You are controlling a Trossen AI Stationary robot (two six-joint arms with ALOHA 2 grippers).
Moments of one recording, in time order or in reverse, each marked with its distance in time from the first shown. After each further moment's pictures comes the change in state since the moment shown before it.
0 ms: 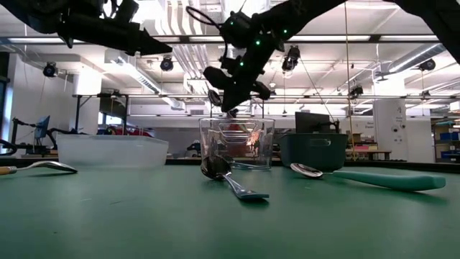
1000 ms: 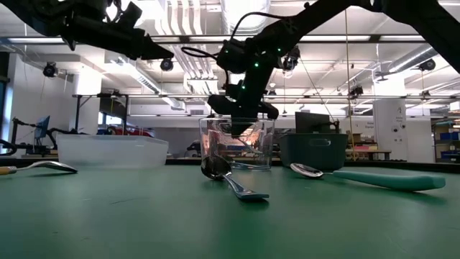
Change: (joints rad) left arm 0.002 0.037 0.000 0.018 -0.049 0.012; right arm -0.028 0.090 0.000 -0.119 -0.005 0.125
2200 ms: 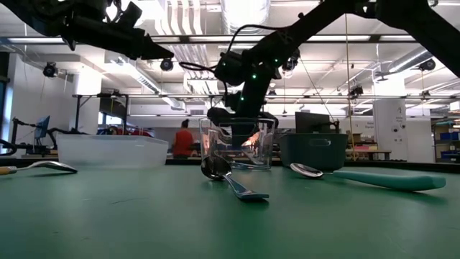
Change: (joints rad) left arm 0.000 0.000 0.000 0.001 0.000 0.000; right arm -0.012 0.058 0.000 0.013 -0.005 0.010
